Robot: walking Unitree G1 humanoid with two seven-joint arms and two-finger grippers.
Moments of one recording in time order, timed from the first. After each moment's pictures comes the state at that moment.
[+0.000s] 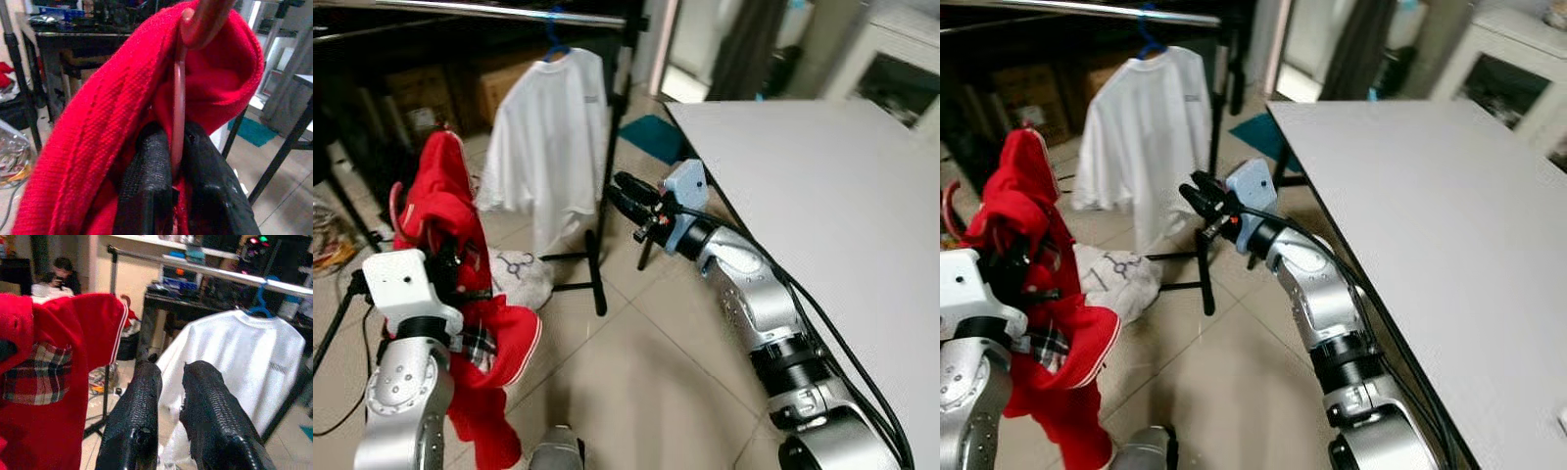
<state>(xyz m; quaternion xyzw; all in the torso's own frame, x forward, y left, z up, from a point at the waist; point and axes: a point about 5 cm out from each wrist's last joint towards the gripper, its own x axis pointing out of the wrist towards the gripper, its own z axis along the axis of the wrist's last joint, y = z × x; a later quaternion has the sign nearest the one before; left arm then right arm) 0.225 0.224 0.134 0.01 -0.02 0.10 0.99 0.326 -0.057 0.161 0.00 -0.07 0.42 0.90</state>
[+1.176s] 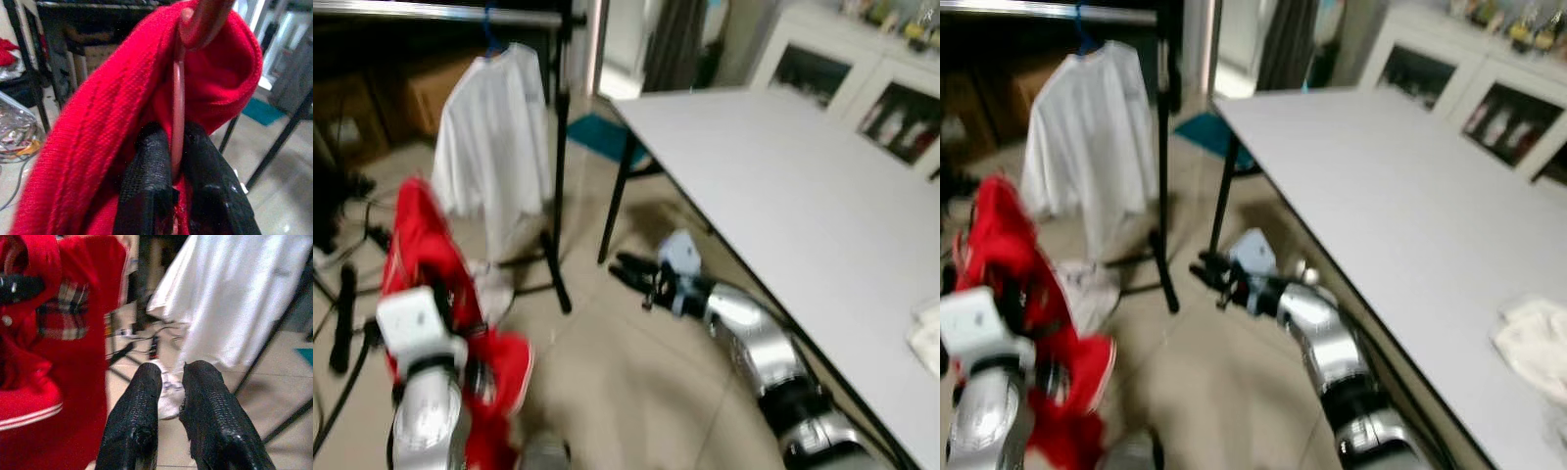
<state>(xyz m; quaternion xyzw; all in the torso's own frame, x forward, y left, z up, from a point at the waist) 0.204 0.228 0.080 0.03 0.03 0.21 0.98 0.298 -0.068 0.085 -0.01 0.05 0.48 0.87</state>
